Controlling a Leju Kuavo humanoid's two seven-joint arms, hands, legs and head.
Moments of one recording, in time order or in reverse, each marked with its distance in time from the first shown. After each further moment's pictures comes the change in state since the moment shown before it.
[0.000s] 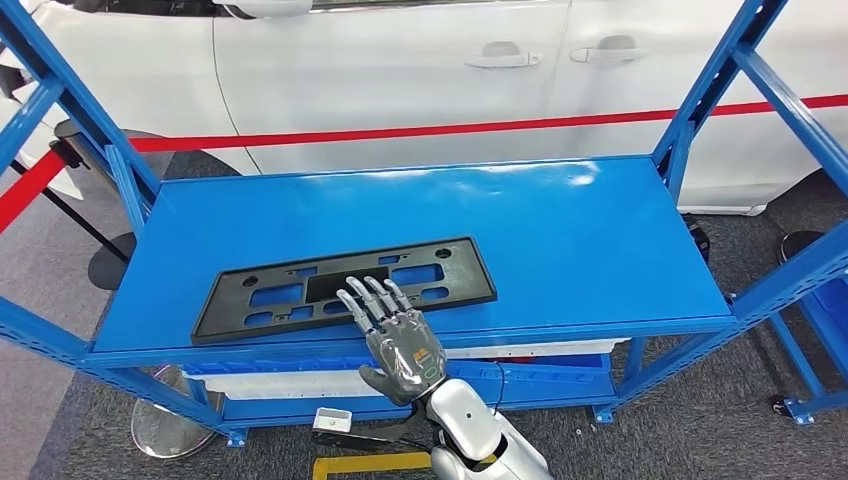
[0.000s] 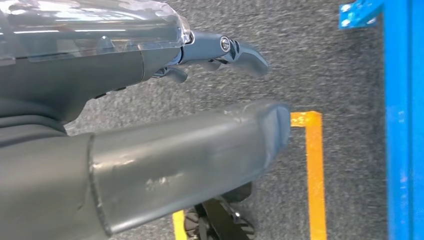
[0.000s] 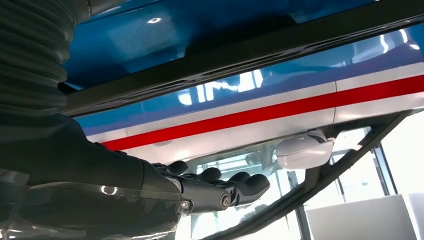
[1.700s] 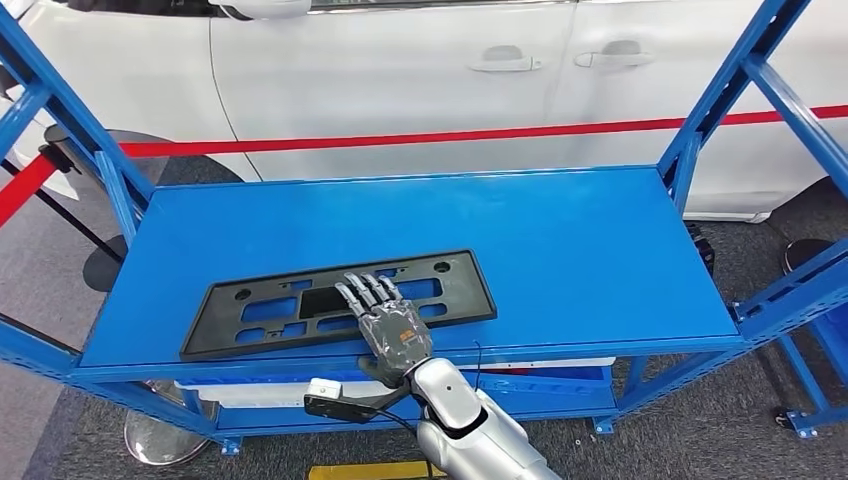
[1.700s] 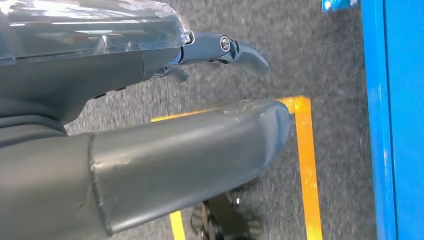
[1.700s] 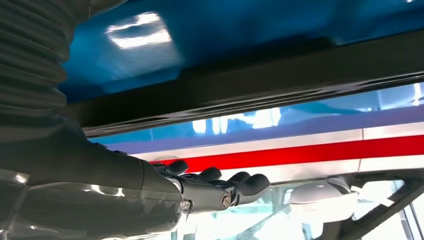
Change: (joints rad) left arm -0.011 -0.020 0.003 0.000 -0.051 -0.007 -0.003; right arm -0.159 0.099 0.014 0.331 -0.074 0.000 0.037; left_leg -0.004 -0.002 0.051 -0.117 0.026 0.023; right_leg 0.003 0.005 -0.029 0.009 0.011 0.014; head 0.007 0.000
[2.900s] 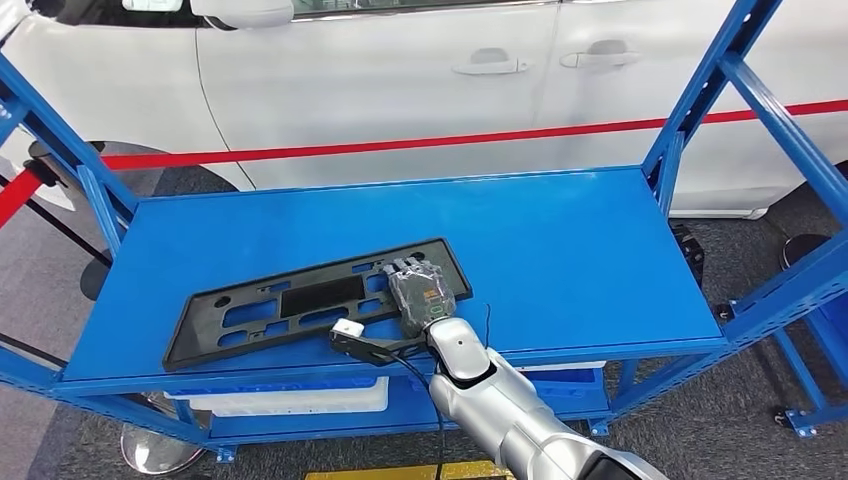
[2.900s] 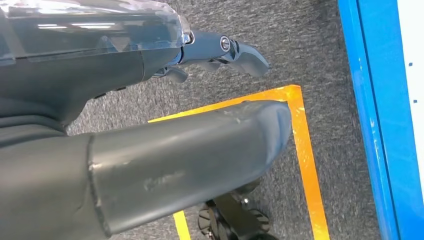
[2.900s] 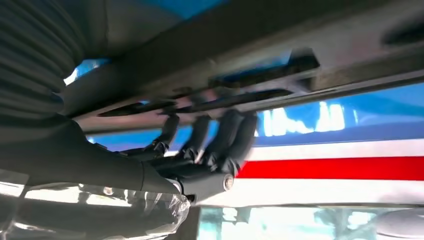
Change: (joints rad) left arm -0.008 -0.007 0.003 0.000 -0.091 -0.006 -0.012; right arm -0.200 0.012 0.003 0.252 -0.086 0.014 0.155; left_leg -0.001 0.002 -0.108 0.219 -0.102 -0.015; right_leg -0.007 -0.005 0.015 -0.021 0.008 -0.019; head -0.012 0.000
